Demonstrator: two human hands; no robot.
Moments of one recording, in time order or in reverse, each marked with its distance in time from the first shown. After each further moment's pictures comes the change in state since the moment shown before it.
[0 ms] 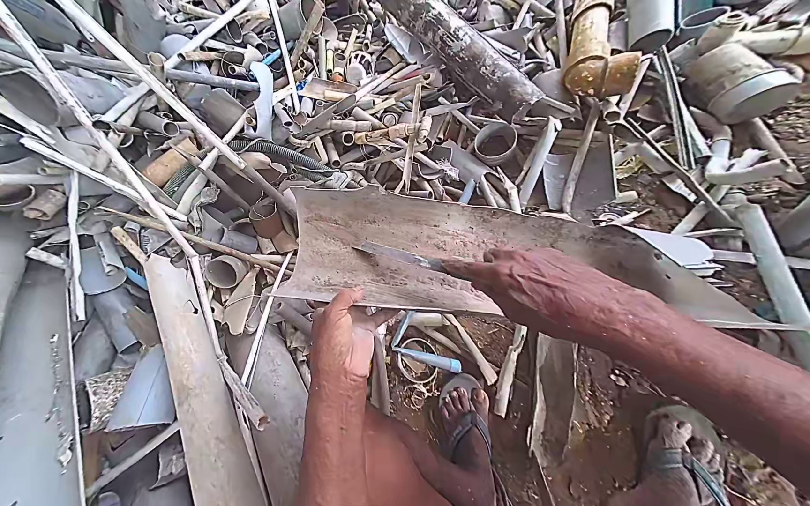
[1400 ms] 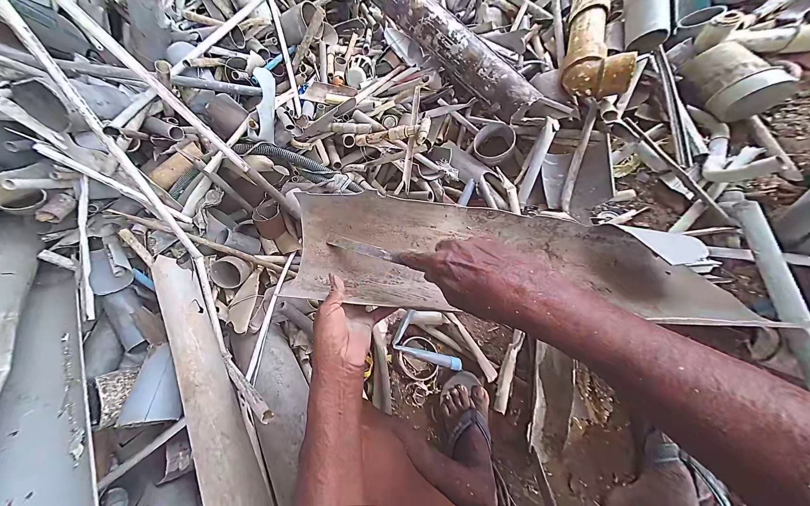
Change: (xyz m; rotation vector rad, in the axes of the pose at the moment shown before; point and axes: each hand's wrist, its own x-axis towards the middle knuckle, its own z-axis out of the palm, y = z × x) left_hand 0.012 0.000 -0.006 -0.105 -0.029 -0.089; right_hand 0.026 -0.043 -0.019 0.039 -0.032 0.002
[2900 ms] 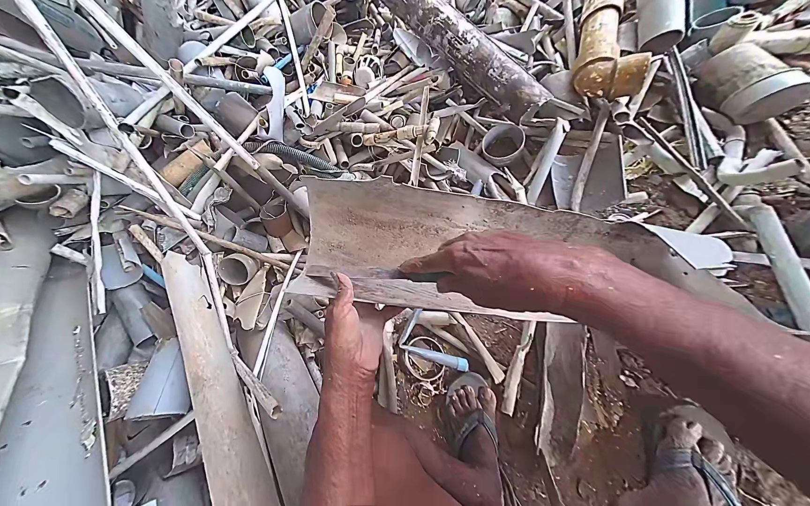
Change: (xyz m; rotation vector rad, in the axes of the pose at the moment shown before) left_hand -0.005 -0.002 -0.006 0.052 -0.118 0.072; right_hand -0.006 -0.002 -0.026 0.070 -0.082 -0.137
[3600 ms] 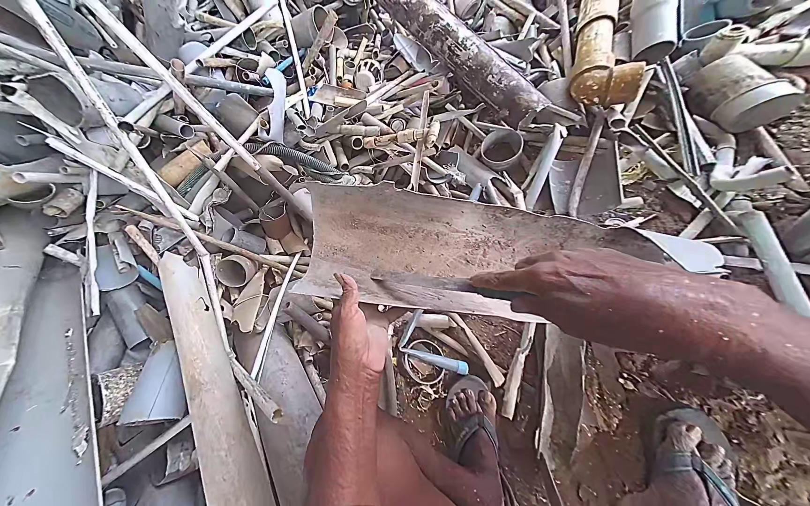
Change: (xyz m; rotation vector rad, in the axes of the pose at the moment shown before) left_hand 0.004 -0.004 -0.002 0.013 0.004 0.000; right_hand -0.050 0.023 0.011 -0.053 -0.047 0.171
